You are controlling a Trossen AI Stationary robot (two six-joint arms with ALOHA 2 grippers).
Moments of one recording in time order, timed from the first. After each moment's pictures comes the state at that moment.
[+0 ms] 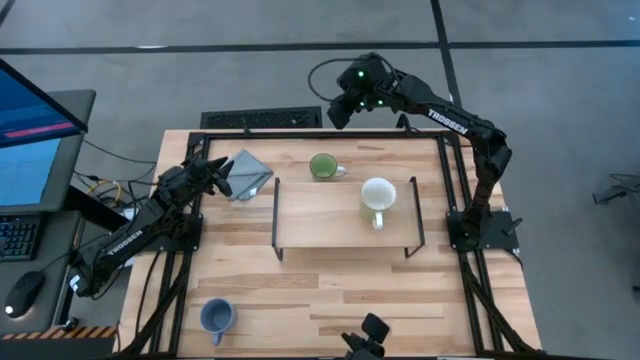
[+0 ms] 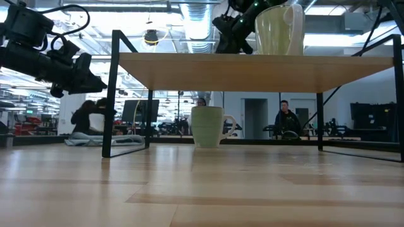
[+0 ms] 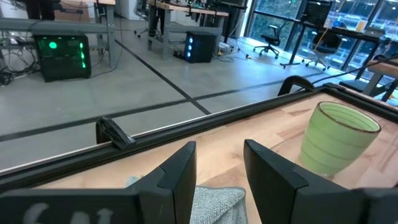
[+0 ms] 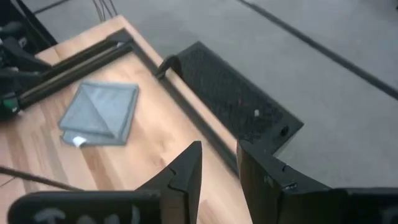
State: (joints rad) left arm 0.80 0.13 0.05 -0.06 -0.08 -0.20; right arm -0.59 1.82 1.88 -0.74 -0.05 0.03
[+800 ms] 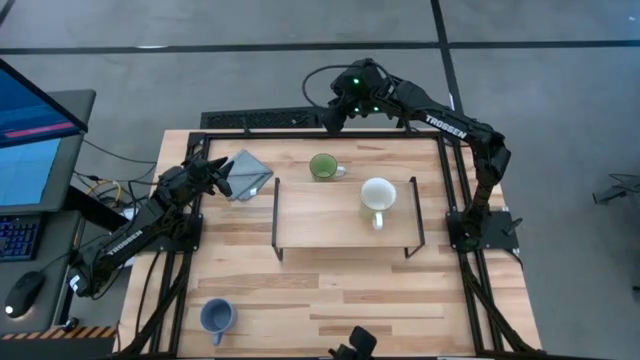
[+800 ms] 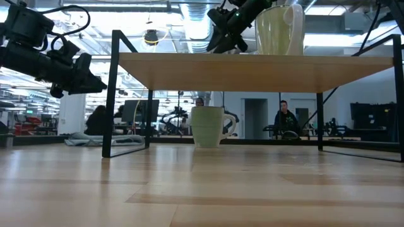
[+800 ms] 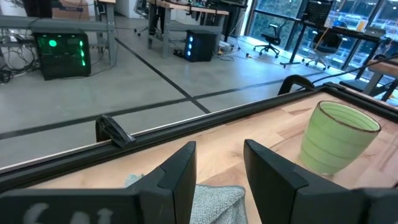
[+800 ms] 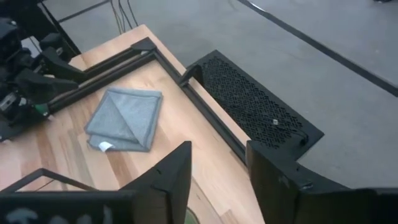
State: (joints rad) left arm 0.80 0.13 0.05 -0.07 -0.08 -0.20; right arm -0.52 1.82 1.88 -0.70 -0.05 0.06
